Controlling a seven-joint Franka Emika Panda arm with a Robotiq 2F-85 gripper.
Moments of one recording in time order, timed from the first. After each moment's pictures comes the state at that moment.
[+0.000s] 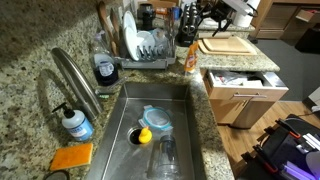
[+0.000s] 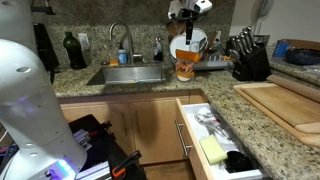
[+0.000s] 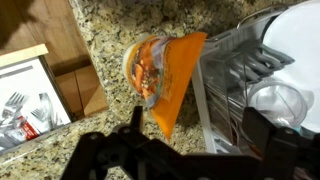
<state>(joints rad) -0.01 0.18 -0.04 -1.83 0.40 2.31 0.64</state>
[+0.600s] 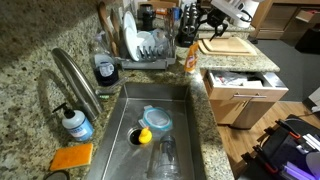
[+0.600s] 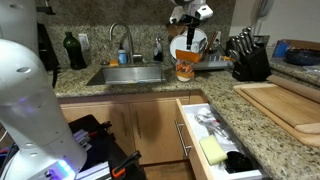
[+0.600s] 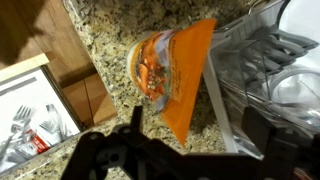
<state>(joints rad) -0.01 0.25 -0.05 -1.78 0.39 2.31 0.73</state>
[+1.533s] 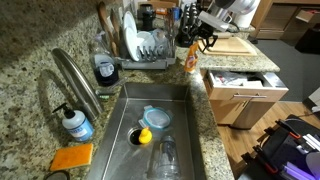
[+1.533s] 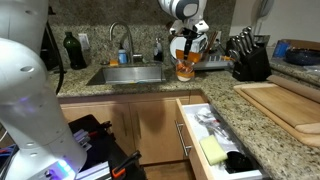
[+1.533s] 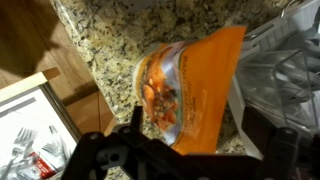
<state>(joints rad) 0.03 0.39 -0.05 -1.71 0.37 2.29 0.80</state>
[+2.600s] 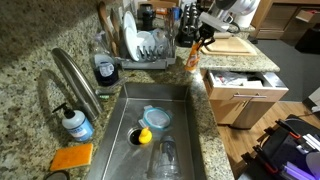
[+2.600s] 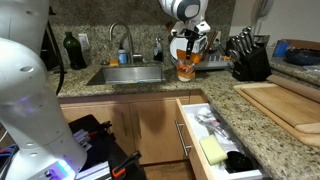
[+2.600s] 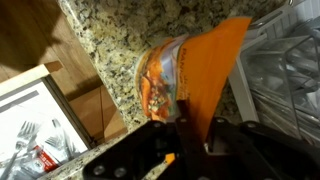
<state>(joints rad) 0.03 0.40 -0.06 -1.70 0.35 2.30 0.81</state>
